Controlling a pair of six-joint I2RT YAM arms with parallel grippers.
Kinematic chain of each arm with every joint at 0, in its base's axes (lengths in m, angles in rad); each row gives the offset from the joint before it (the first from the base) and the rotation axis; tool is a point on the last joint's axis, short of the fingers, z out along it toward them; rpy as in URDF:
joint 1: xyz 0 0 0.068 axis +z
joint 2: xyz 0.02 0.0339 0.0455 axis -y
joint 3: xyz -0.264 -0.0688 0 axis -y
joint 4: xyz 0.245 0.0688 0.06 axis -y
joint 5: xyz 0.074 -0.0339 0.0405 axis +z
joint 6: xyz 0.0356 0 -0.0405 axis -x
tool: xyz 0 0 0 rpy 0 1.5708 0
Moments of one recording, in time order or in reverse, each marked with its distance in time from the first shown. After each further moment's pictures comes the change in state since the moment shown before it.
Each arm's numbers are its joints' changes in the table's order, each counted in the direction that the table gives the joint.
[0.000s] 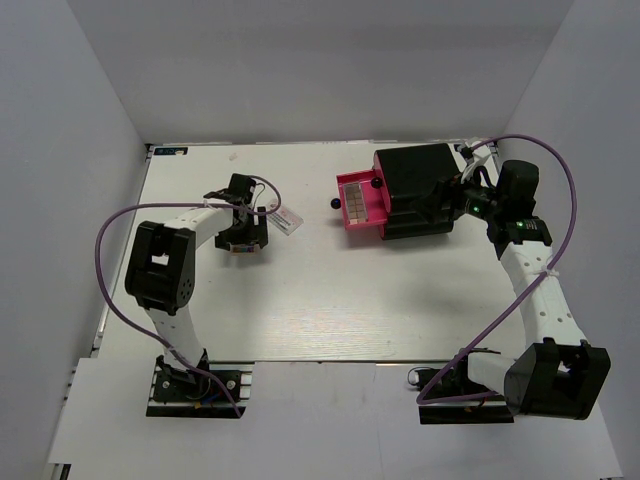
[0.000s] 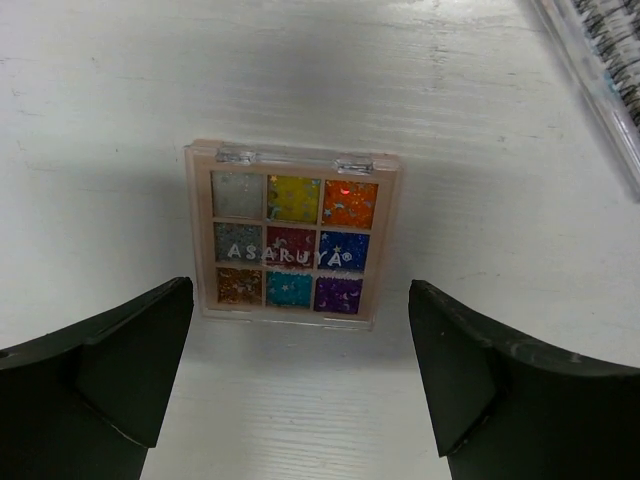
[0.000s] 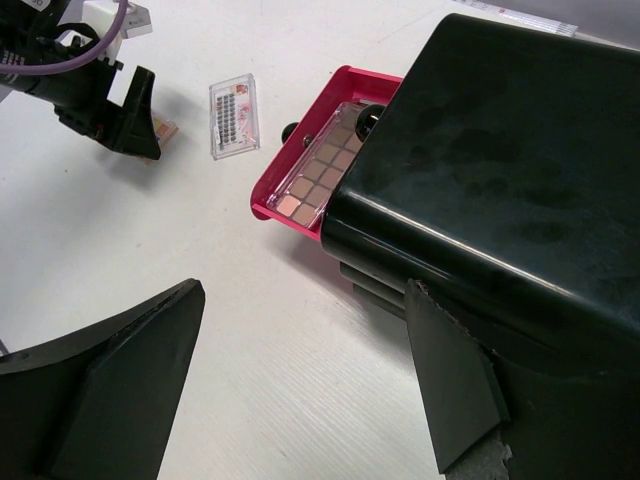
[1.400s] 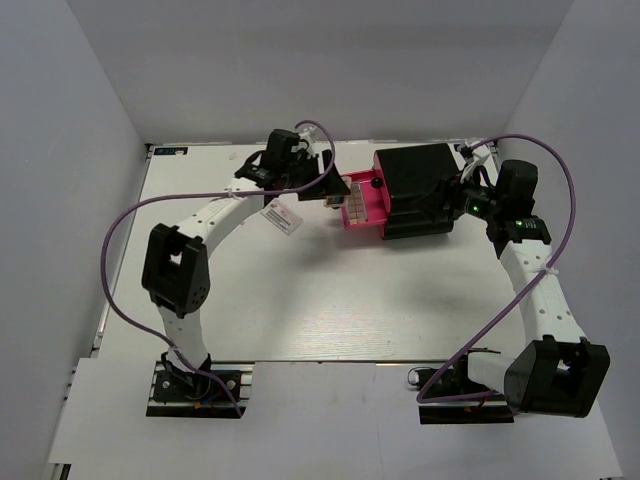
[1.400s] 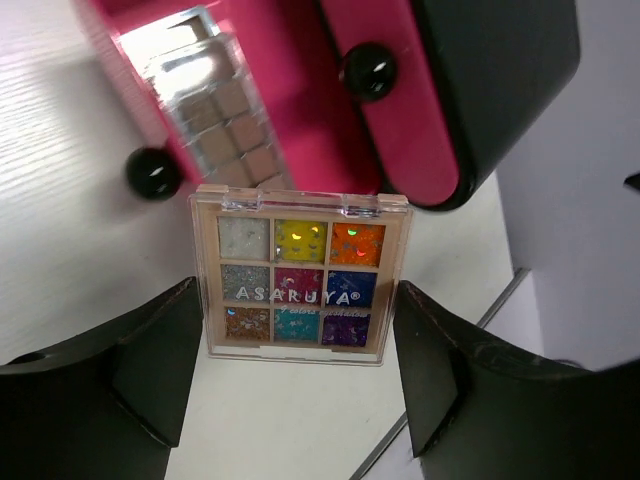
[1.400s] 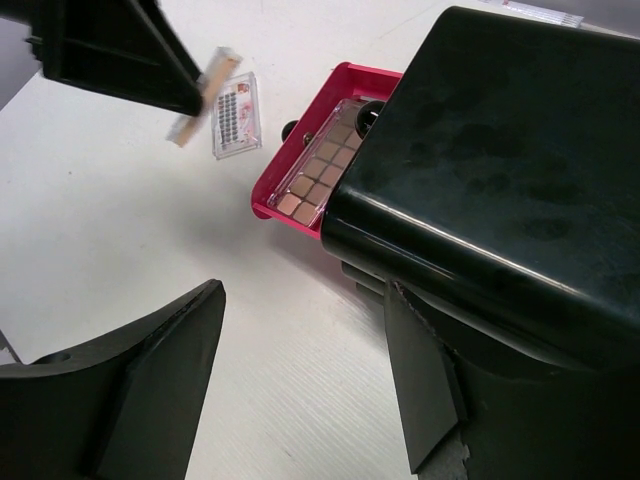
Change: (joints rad) left arm -0.221 -0.008 0.366 0.235 -0.605 0.241; right arm 0.000 -0.011 0.000 0.002 0.000 -0.014
